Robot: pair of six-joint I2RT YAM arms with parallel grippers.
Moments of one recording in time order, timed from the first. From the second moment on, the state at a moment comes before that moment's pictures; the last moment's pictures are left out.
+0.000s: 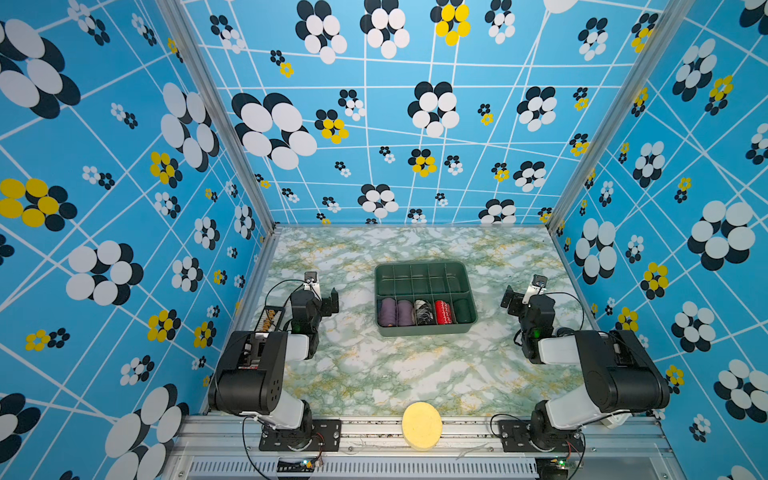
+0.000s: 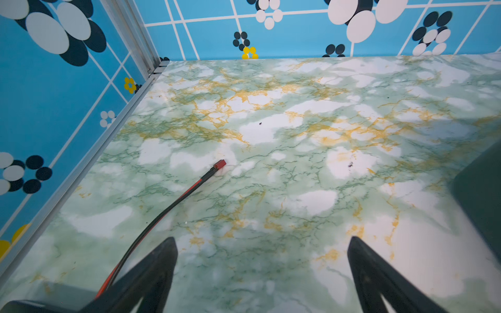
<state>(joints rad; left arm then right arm) -0.02 1.53 0.38 0.77 -0.05 0.01 0.02 1.54 0.33 0.89 0.28 0.09</state>
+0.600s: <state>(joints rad) -0.04 1.53 0.38 0.80 -0.03 0.01 0.02 1.54 0.33 0.89 0.28 0.08</state>
